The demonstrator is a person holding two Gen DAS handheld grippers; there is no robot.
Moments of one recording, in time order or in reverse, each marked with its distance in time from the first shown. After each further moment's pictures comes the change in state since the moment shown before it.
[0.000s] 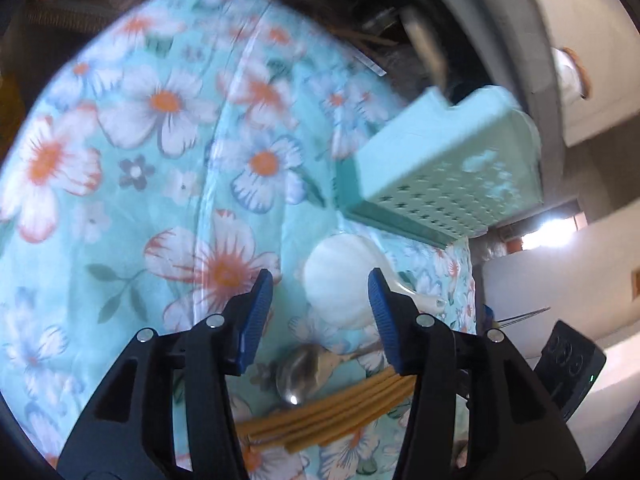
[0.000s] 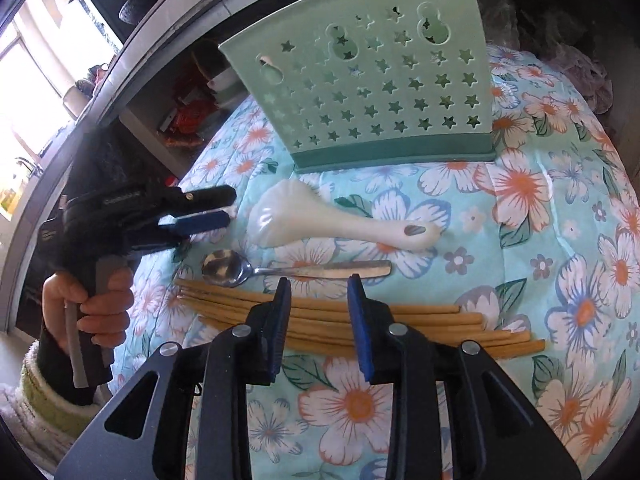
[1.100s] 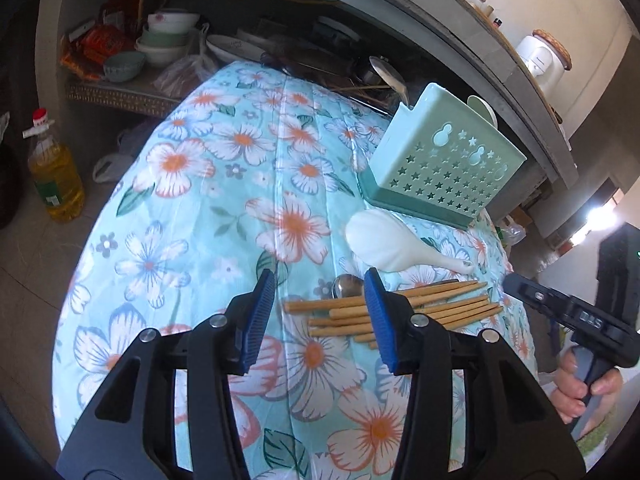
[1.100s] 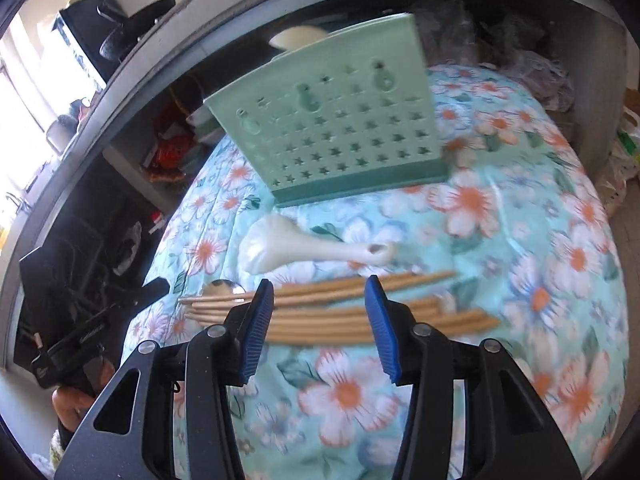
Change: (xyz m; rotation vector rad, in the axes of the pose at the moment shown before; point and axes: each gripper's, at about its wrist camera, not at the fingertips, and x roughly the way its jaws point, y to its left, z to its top) left arm -0.078 -0.013 -0.088 0.213 -0.295 0.185; right arm -0.025 0.007 0.005 0.062 -0.079 -0.081
